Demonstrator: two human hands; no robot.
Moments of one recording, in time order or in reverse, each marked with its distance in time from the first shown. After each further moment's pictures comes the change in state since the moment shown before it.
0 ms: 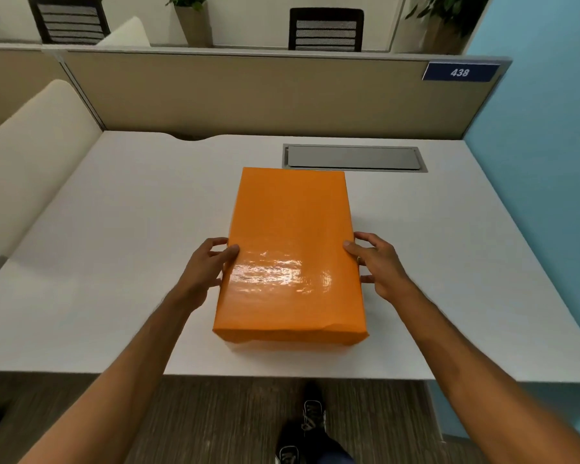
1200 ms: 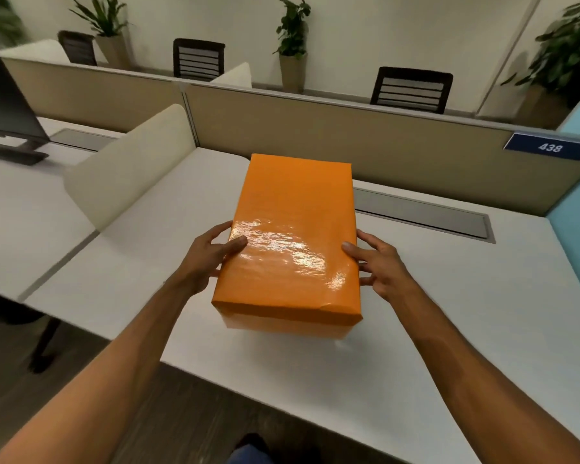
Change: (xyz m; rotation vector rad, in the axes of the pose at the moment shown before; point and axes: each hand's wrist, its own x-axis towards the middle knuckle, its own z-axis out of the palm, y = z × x) left_hand -0.018 0.034 -0.063 -0.154 0.219 0.131; right_hand 0.038 -0.084 0.060 0.066 -0.334 -0.038
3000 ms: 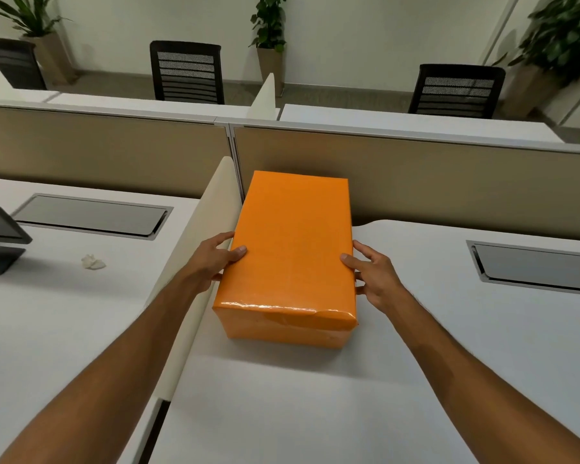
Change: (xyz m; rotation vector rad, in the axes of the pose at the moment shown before) left_hand 0.457 0.041 -0.327 0.177 -0.147 -0.165; right_hand 0.345 -0.067 0.385 0.047 0.183 0.058
